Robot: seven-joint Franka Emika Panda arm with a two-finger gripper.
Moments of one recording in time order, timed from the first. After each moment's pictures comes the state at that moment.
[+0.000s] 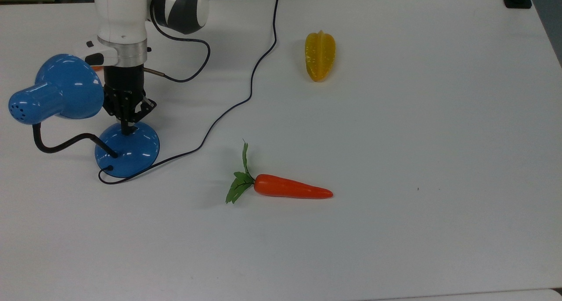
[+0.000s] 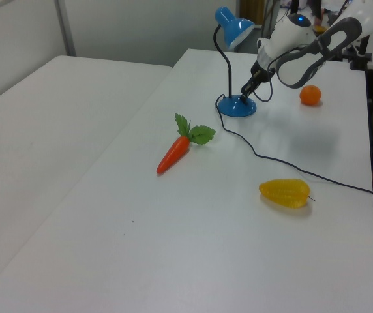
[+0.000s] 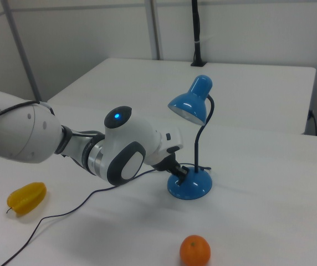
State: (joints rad) arm -0.26 0.38 0.00 -2.01 -0.08 2.93 0.00
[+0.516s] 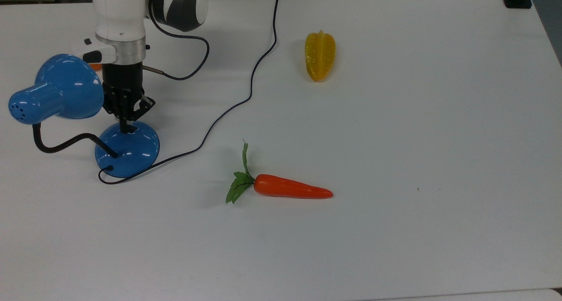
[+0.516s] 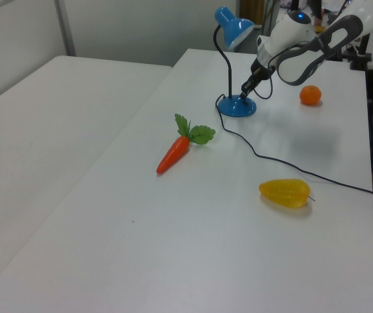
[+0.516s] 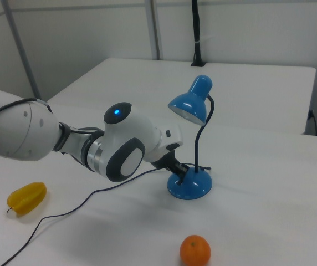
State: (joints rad) arm -0.26 0.36 0.00 -2.01 -0.08 2.90 0.00
